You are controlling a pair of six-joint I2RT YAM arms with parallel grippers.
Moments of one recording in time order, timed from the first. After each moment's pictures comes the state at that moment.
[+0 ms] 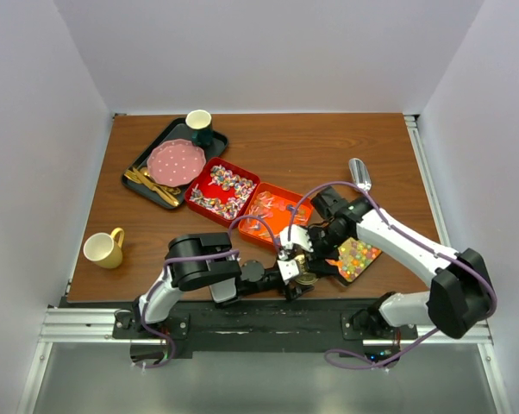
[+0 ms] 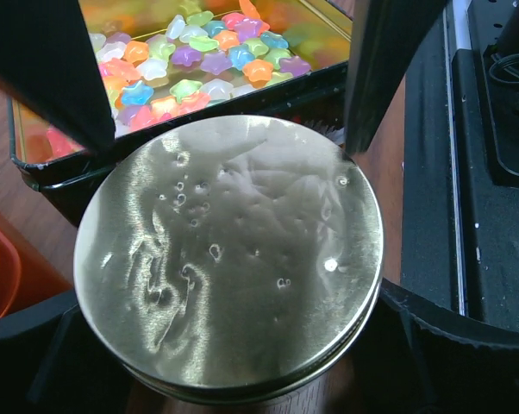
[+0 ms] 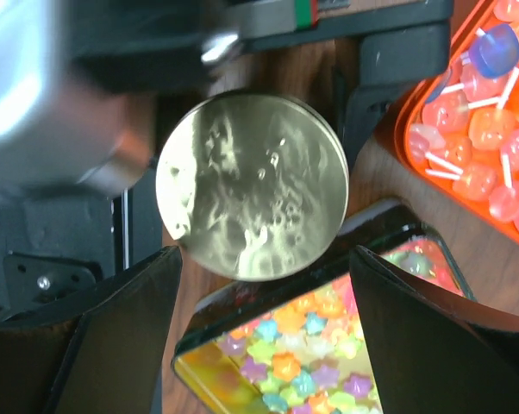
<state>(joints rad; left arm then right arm) -1.21 2.16 0.51 1.51 0.07 0.05 0.61 1.32 0.92 -0.99 -0.47 -1.02</state>
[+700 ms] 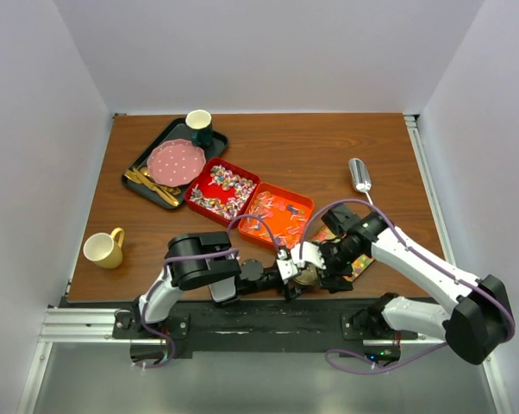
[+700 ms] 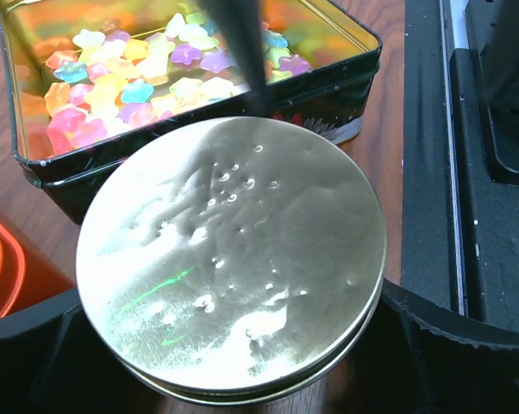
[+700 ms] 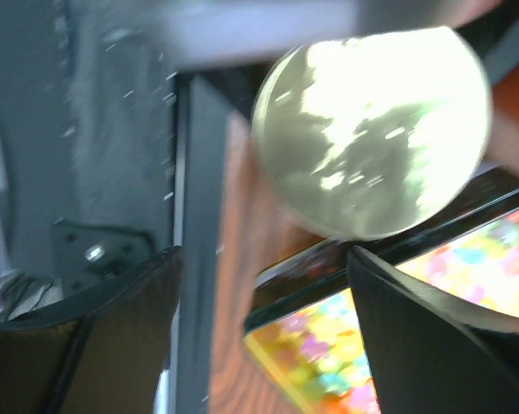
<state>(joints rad) -1.20 2.16 0.50 1.52 0.08 0.05 0.63 1.14 0.79 -1.07 -0.44 -1.01</state>
